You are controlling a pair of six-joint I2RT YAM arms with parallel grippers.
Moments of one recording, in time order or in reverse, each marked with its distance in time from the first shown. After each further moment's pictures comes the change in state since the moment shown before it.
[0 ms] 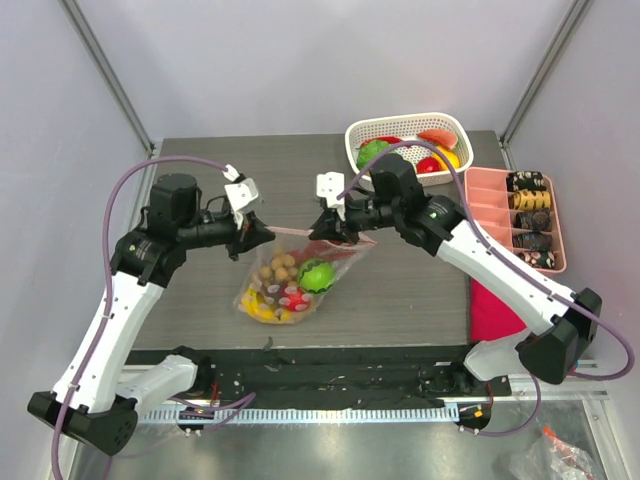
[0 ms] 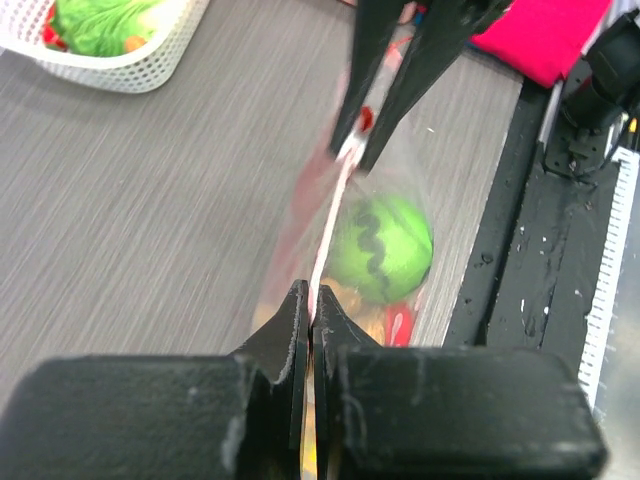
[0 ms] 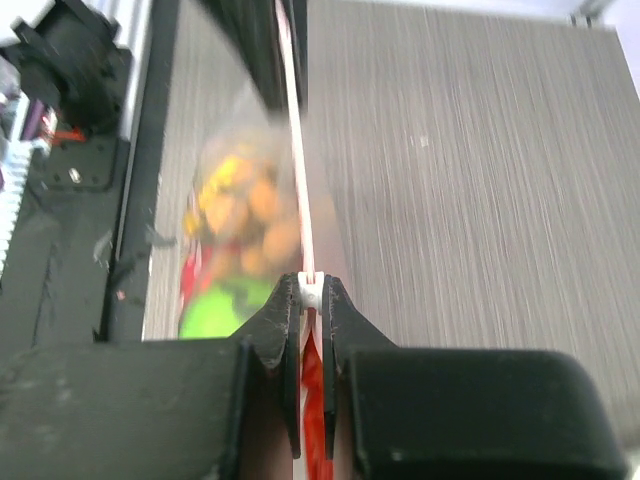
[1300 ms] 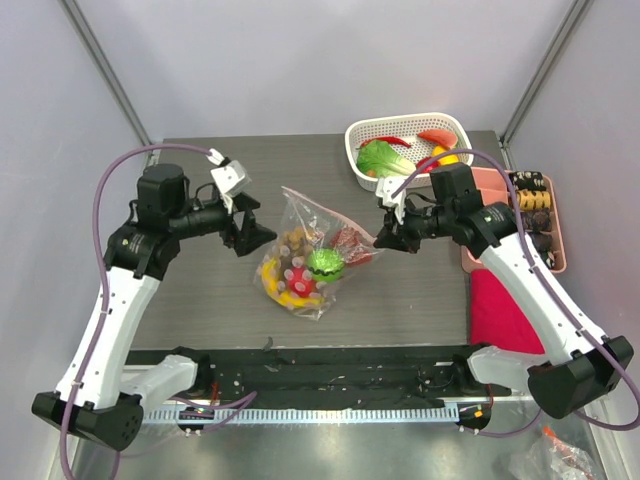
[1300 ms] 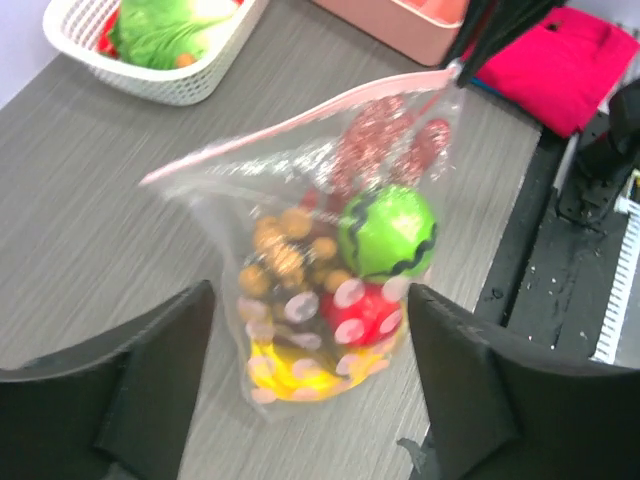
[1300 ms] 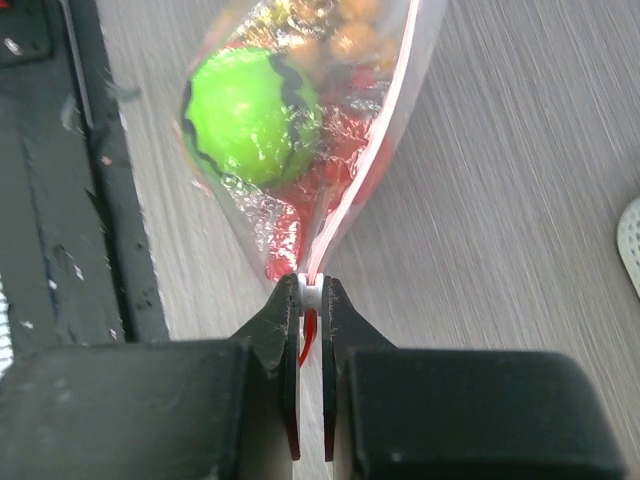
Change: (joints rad) left arm 0.102 0.024 0.035 0.048 0.034 -0.087; right arm -0.349 -0.204 -0.156 -0.388 -0.026 -0.161
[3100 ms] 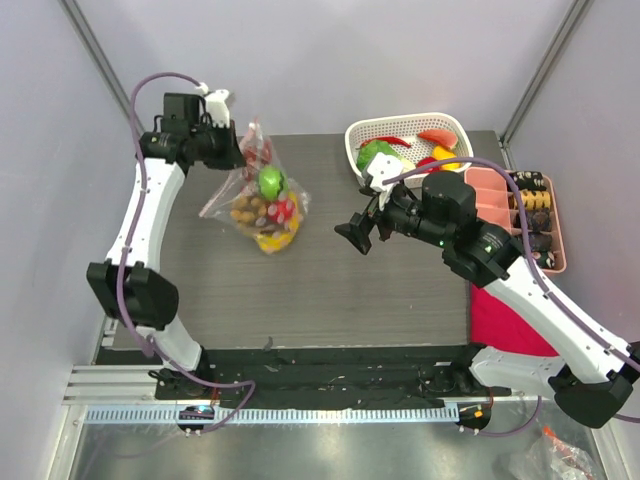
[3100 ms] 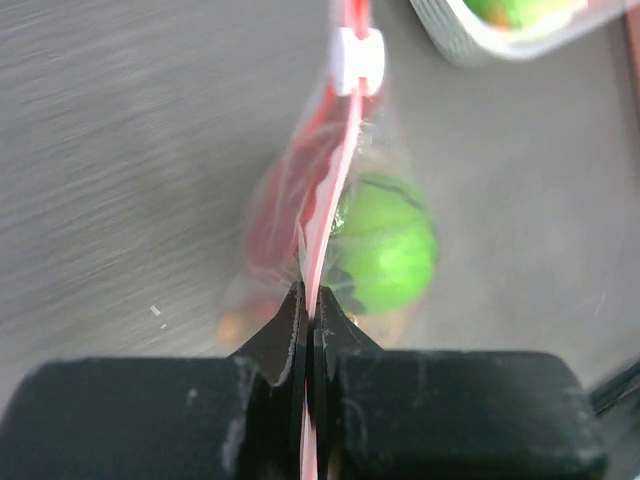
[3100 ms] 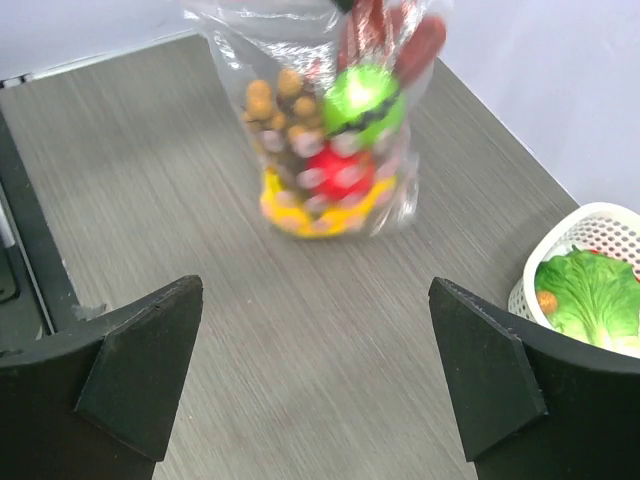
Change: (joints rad) left arm 0.117 0.630 0.527 -0.171 -0.377 -0.235; right arm 0.344 -0.098 0.027 0.431 0.465 0.431
